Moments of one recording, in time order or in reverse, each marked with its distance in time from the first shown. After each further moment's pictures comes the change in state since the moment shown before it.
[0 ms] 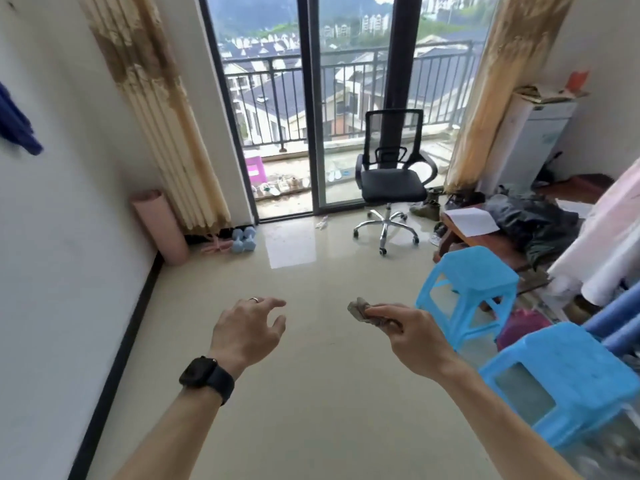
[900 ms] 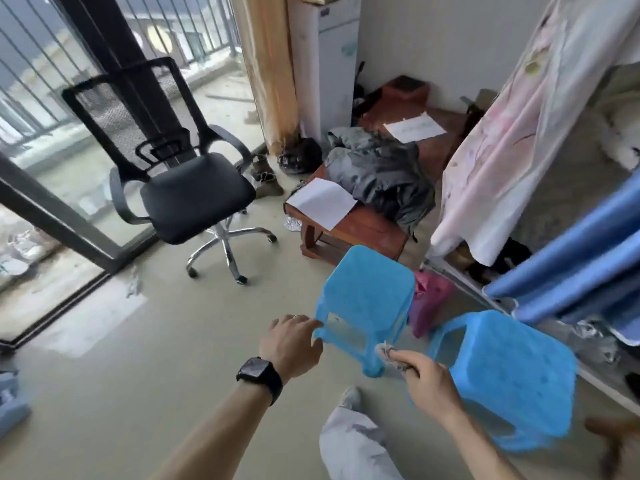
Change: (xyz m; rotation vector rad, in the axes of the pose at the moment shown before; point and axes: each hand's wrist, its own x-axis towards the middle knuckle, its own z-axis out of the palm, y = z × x) left_hand 0.655 0.430 0.295 0.193 -0.538 0.785; right_hand 0.352 0.483 -0.160 0.032 0.388 0.942
